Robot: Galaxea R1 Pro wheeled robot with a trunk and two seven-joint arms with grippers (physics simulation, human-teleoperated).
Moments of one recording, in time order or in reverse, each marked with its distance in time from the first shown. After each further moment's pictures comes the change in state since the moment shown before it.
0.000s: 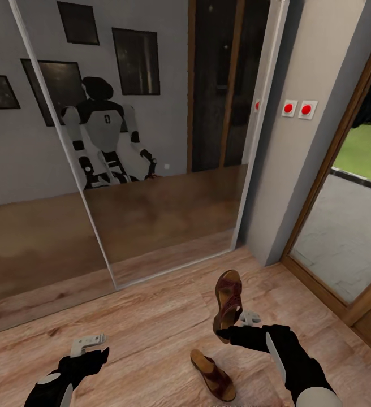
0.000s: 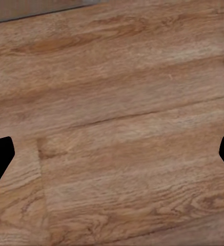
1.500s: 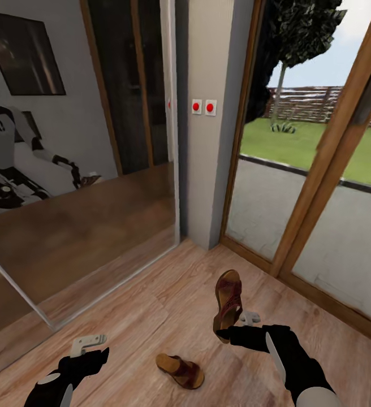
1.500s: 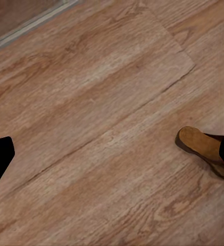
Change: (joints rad) left arm 0.000 0.000 0.000 0.000 0.000 0.000 0.000; right arm 0.000 0.000 0.000 0.000 0.000 0.000 0.000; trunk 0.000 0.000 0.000
